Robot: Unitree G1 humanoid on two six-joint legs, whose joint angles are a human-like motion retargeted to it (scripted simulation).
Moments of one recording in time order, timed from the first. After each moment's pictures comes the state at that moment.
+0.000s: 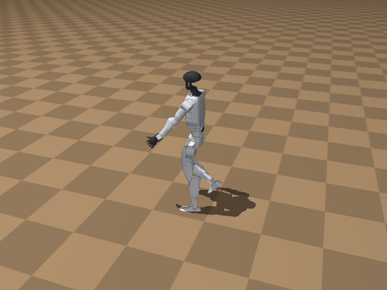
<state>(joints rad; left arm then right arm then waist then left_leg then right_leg) -0.66 0.23 -0.13 1.56 -0.18 -0.23 -0.15 -0.08 -0.16 0.12 1.61 0.30 -0.18 0.08 0.04 0.00 0.03 0.08 0.06 0.34 -0.09 -0.17 -0.12 -0.39 -0.07 -0.12 1.40 -0.19 -0.02</state>
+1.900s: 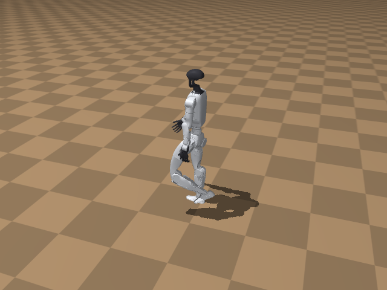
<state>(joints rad) -0.06 0.18 -0.21 1.63 -0.20 -0.22 -0.33 -0.49 -0.22 0.09 1.54 0.52 -0.20 -0.03 0.14 -0.18 0.05 -0.30 0.06 0.36 1.43 -0.57 0.10 0.01 -0.16 -0.04 -0.05 -0.02 0.14</state>
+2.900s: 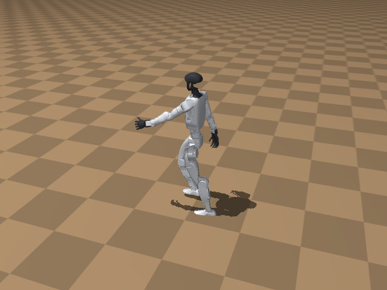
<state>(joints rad) -0.93 0.33 -0.22 1.43 -0.16 -0.24 -0.15 0.23 -0.20 0.05 1.62 0.42 -0.18 0.15 -0.13 0.02 -0.01 0.27 0.03 0.14 -0.08 -0.25 -0.07 -0.53 -0.11 -0.23 0.96 -0.33 -0.03</state>
